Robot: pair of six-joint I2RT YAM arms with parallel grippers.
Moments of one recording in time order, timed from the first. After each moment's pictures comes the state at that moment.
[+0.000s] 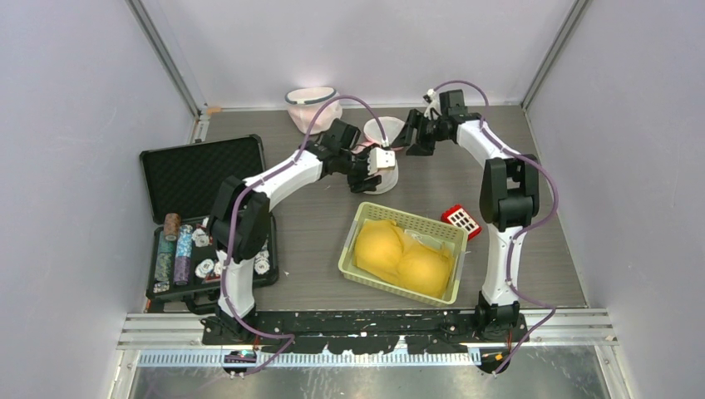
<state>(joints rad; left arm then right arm) -0.59 1.98 1.57 -0.41 0.60 0.84 0.13 2.17 1.77 -0.48 -0.61 0.40</state>
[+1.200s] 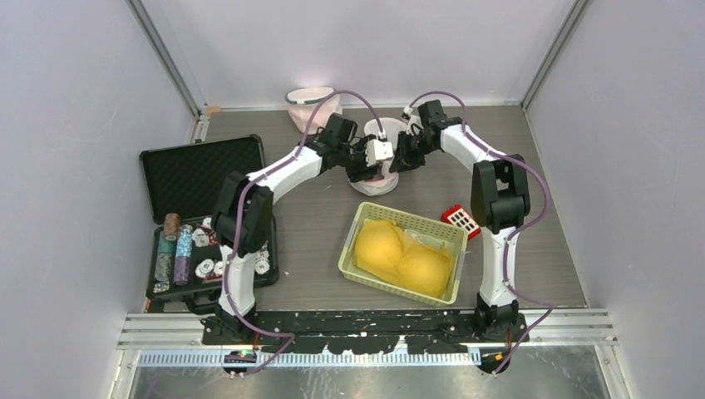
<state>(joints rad) -0.55 2.02 1.61 -0.30 0.54 0.82 0.24 2.17 1.74 -0.65 -0.51 0.24</state>
